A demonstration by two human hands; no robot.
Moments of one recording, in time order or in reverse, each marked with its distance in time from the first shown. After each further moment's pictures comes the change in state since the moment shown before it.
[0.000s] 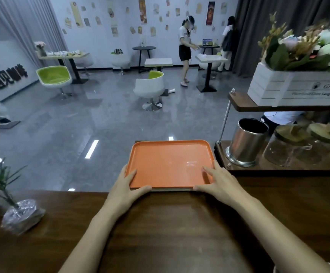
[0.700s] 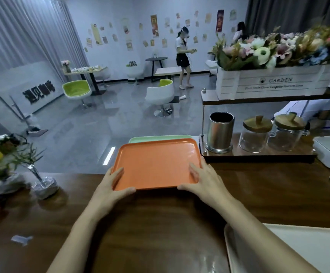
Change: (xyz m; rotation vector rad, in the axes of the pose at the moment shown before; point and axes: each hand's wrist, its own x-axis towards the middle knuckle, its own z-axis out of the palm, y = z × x) left_hand -0.133 0.061 0.001 -0.064 0.129 -0.020; right_hand -0.097 0.035 -0.008 0.186 0.088 -0.167
